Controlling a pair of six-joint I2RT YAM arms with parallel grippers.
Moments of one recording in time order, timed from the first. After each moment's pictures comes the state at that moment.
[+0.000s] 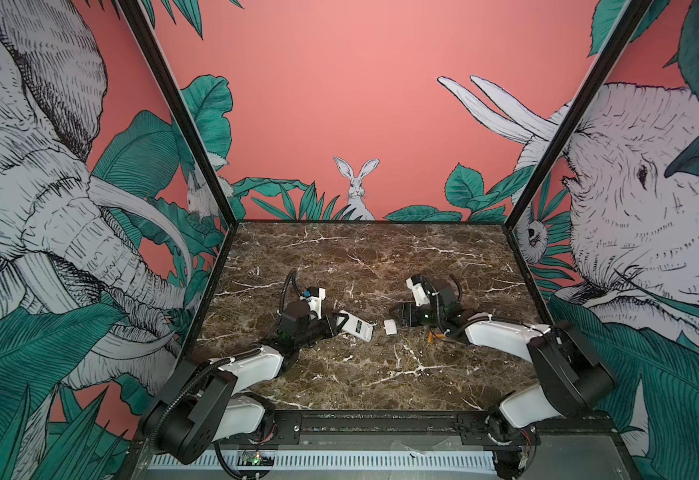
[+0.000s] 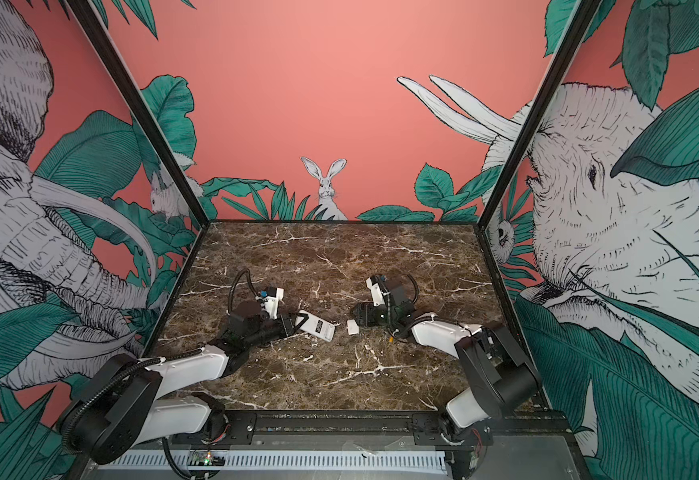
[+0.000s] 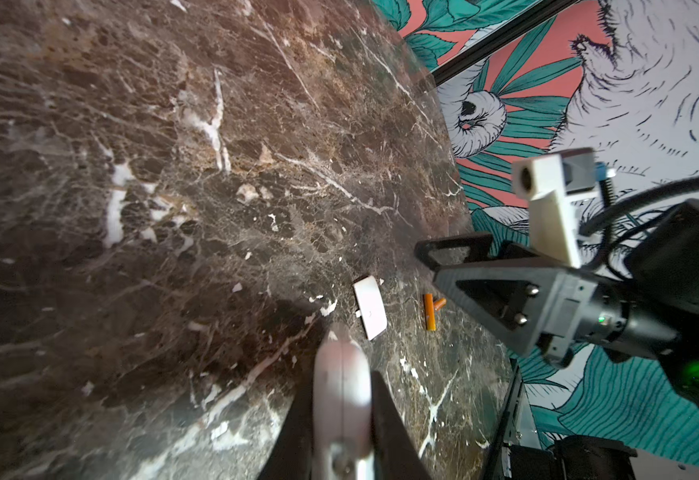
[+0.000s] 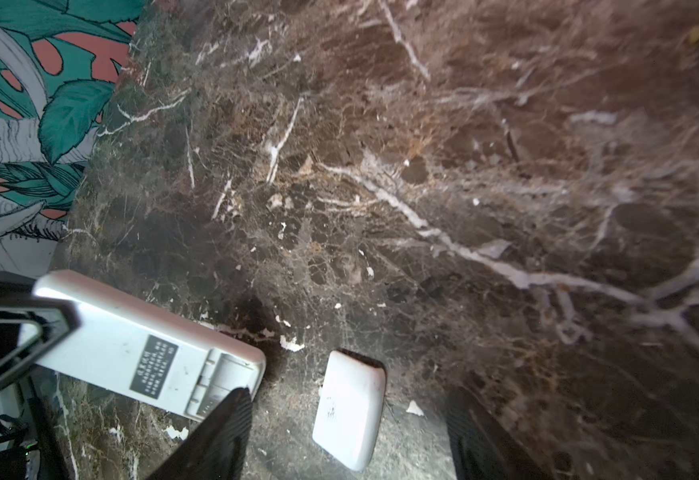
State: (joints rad) left arm -0.50 1.26 0.29 0.51 0.43 -0.80; right arm 0.53 1.48 0.67 0.08 -0.31 0.40
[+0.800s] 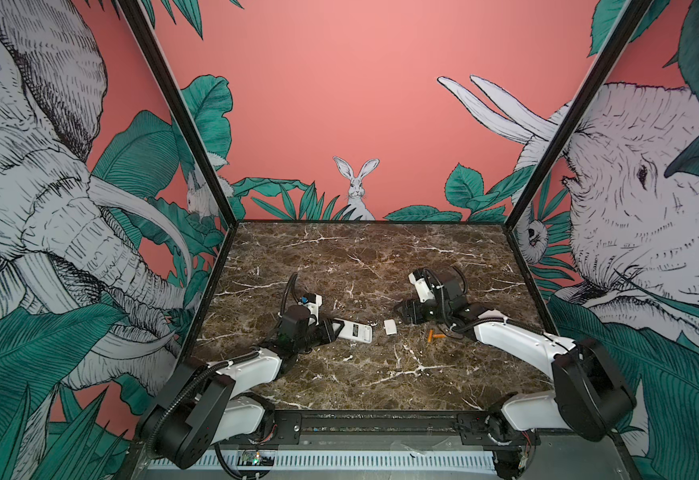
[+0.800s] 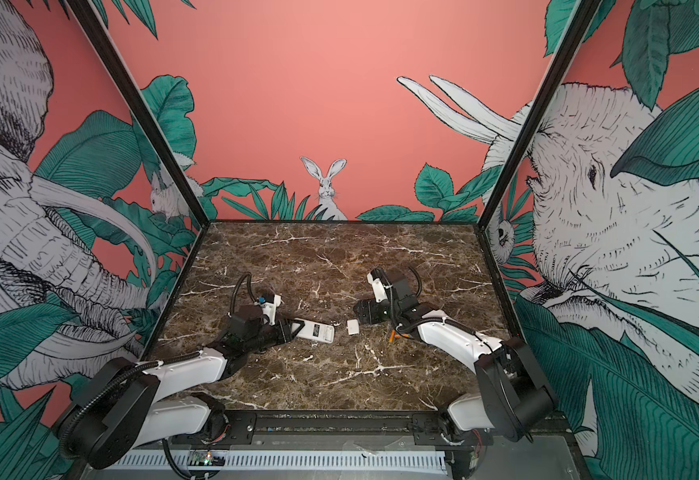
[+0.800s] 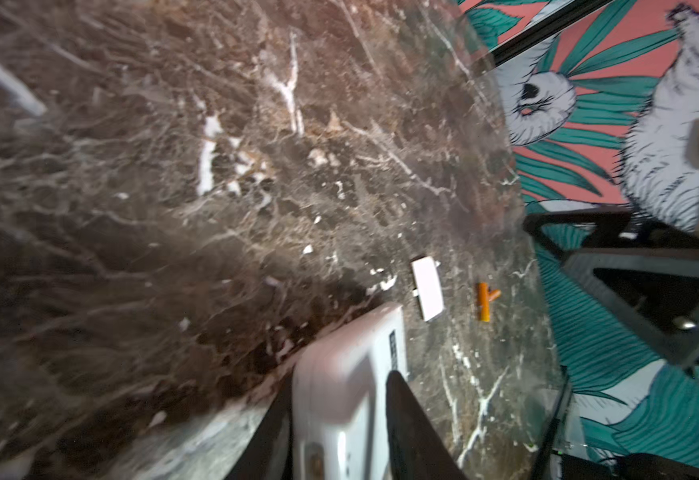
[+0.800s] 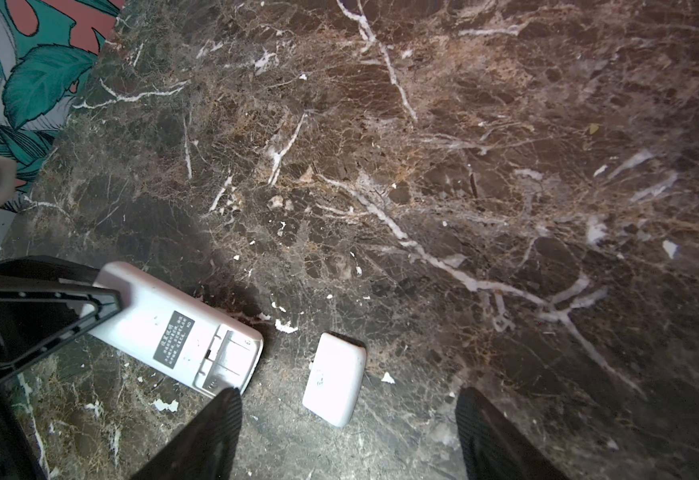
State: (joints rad) left arm -0.50 1.24 0.27 0.37 0.35 -0.73; right arm 0.53 1.39 0.75 -0.12 -0.26 0.28
